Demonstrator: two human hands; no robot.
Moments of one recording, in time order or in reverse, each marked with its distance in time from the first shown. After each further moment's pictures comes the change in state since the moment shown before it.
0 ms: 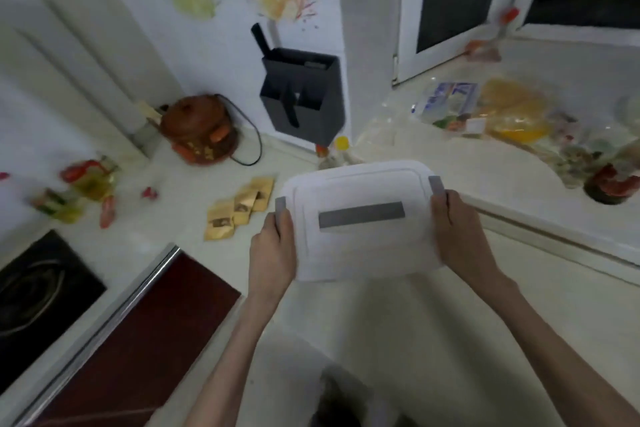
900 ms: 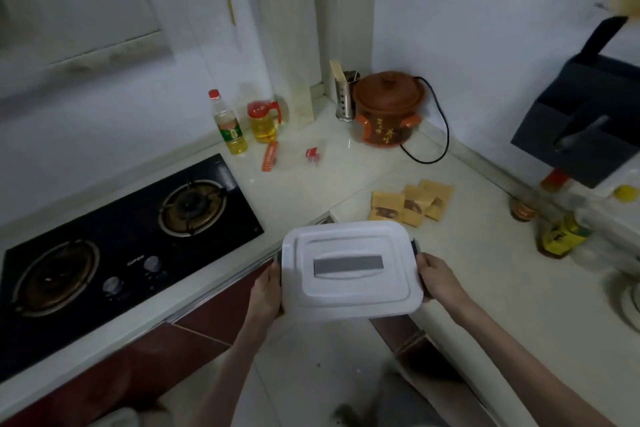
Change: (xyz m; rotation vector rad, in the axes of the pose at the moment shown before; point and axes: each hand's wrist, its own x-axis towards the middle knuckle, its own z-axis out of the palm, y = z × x) left_hand 0.024 -0.378 -0.256 -0.381 0.101 -0.673; right_hand -0.082 -0.176 0.392 -0.032 -0.670 0.123
